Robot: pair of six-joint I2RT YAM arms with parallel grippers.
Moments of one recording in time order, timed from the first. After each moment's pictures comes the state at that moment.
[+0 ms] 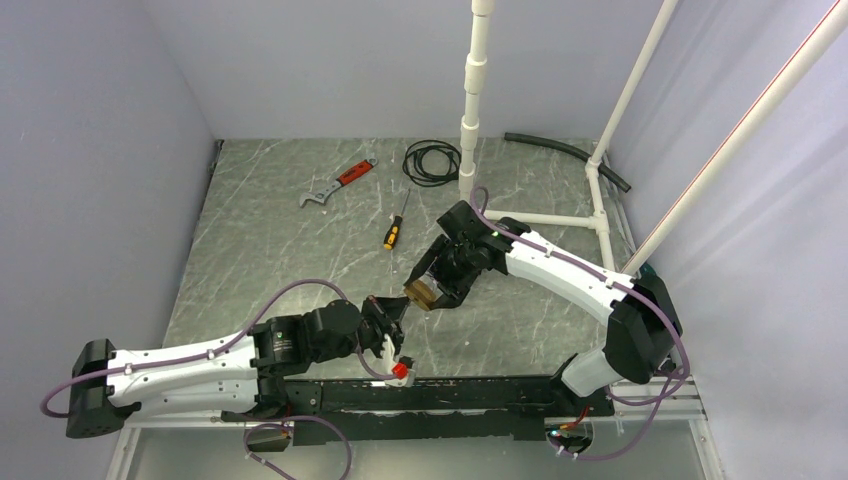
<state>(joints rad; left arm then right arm) -1.28 0.82 0.56 -0.13 -0.15 1.19 0.77 1.49 1.15 -0.77 -0.30 1.45</state>
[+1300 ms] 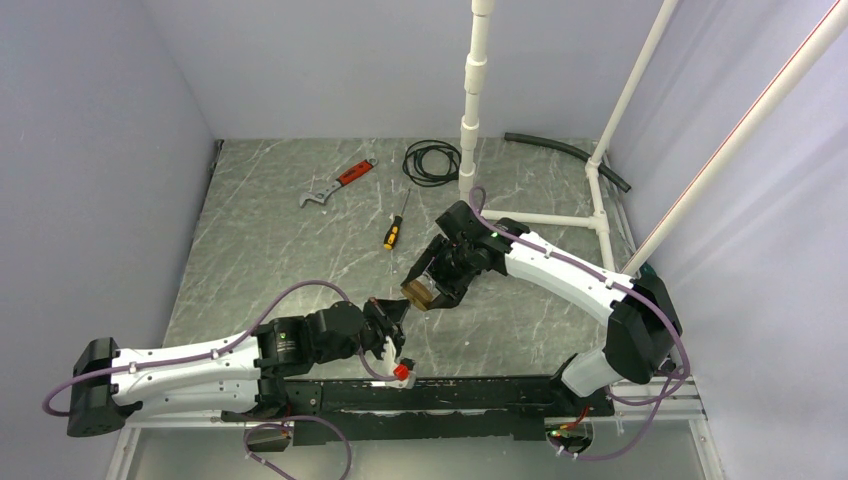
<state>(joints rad) -1.28 0.83 0.54 -0.12 -0.14 1.19 0.78 1.49 1.15 -0.75 -0.32 1.45</state>
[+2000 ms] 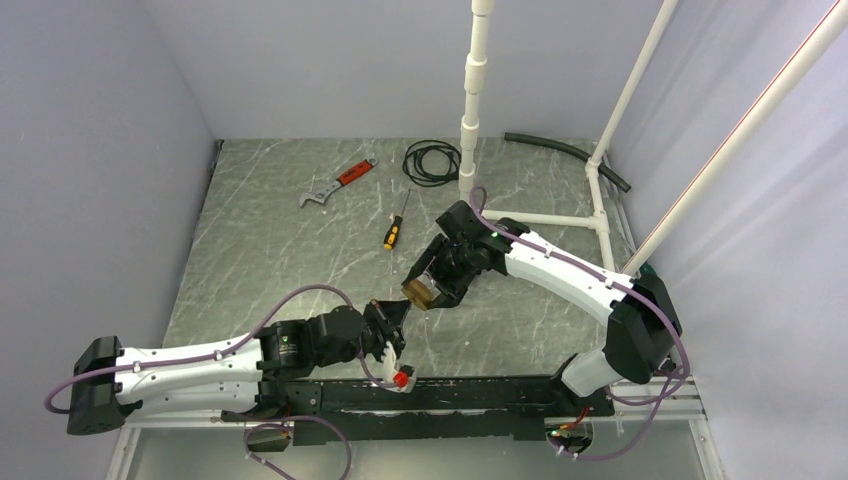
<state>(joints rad) -1.29 0.84 0.50 -0.07 -0.17 1.28 0.78 1.49 1.15 -0.75 -0.31 1.45</state>
